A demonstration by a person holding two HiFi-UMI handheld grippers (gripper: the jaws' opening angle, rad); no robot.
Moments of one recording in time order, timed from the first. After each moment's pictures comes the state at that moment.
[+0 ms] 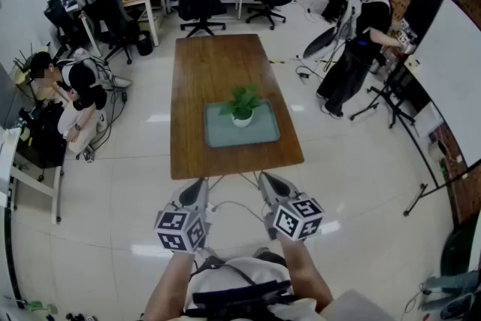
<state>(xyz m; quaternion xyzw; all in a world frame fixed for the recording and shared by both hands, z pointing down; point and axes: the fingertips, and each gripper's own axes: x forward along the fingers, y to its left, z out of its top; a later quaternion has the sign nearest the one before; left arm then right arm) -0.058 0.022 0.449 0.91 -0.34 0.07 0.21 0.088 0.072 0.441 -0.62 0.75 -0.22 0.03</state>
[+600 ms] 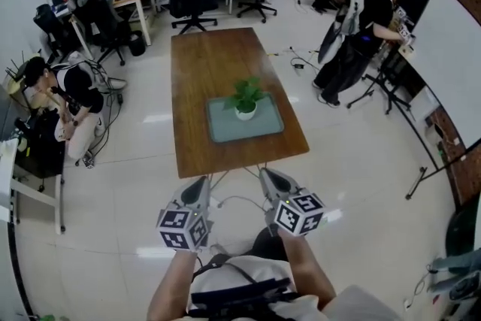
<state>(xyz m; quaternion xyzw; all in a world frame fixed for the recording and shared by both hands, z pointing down) -0.091 0.012 0.461 0.92 -0.32 0.08 0.21 0.053 0.064 0.451 -0.65 0.73 -0.23 0.03</state>
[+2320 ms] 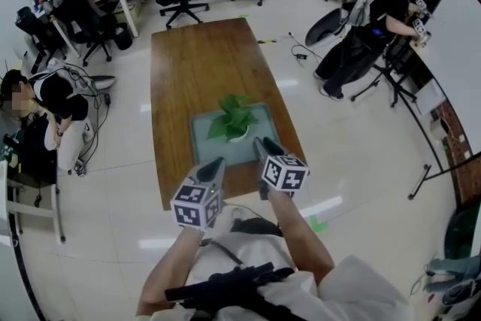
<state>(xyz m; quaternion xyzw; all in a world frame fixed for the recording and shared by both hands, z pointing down) 0.093 -0.133 0.499 0.94 -0.24 0.15 0.21 0.232 -0.145 0.557 -0.71 0.63 -0.31 0.01</state>
